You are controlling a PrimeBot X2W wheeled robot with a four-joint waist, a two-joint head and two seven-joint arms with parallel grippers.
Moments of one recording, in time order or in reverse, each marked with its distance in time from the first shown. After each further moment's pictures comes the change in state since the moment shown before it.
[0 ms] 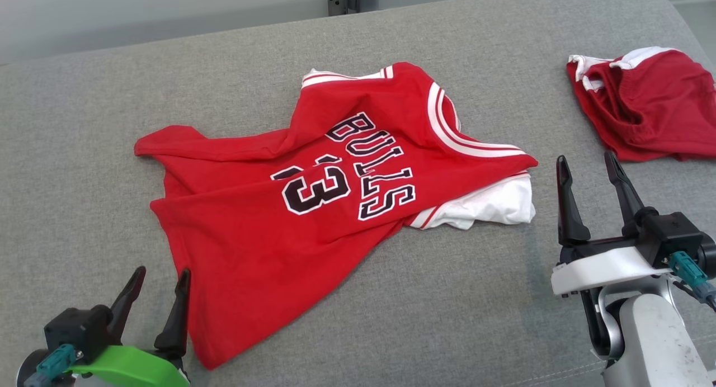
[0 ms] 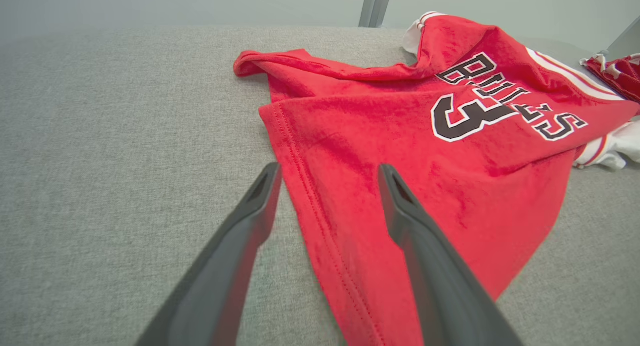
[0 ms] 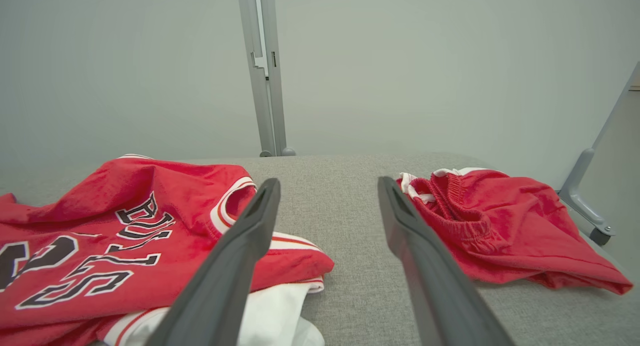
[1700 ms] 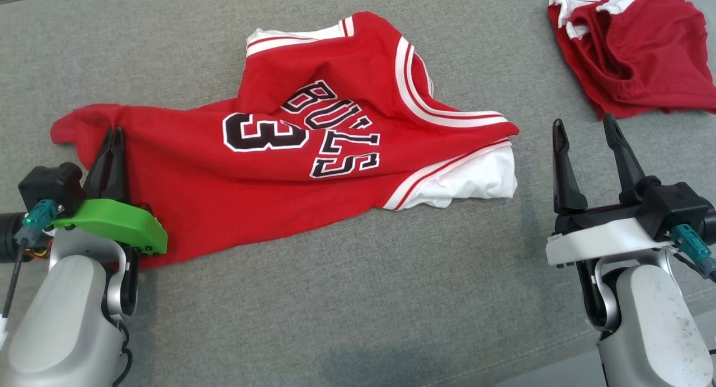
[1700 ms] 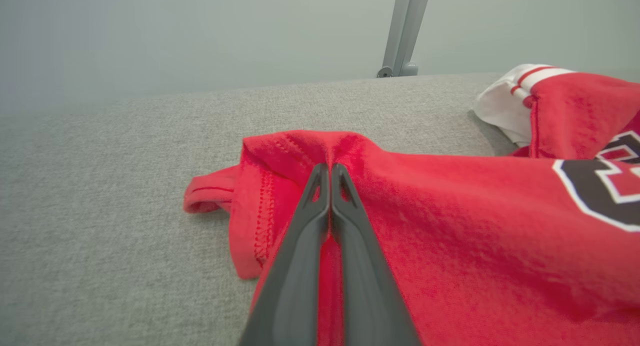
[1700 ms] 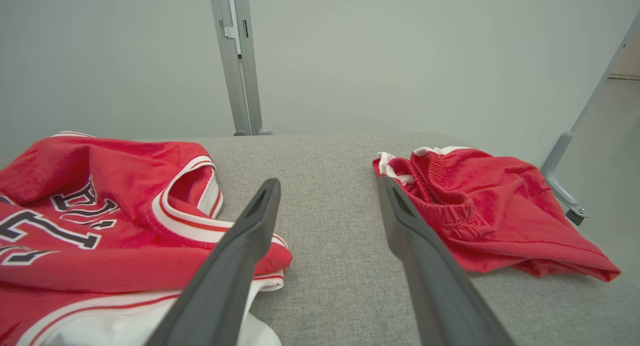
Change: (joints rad) left arm -0.573 -0.082 -0.032 0.537 0.075 -0.010 -0.166; right arm -0.084 0.000 0.021 -0.020 0.005 0.000 0.000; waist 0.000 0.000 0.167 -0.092
